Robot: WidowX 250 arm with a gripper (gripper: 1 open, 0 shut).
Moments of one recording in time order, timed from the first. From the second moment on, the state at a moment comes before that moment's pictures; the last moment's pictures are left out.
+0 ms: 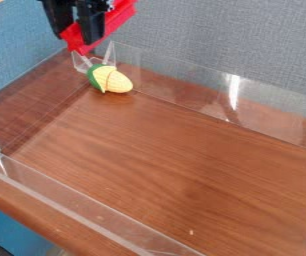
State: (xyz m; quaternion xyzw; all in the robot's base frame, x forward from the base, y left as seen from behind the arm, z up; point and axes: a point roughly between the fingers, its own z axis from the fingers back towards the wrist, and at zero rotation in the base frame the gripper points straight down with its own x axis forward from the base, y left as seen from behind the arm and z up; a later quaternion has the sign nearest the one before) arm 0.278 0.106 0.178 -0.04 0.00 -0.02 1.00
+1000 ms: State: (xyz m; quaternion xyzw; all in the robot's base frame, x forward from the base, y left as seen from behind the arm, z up) arm 0.290 0.077 0.148 -0.05 0.05 -0.10 0.99
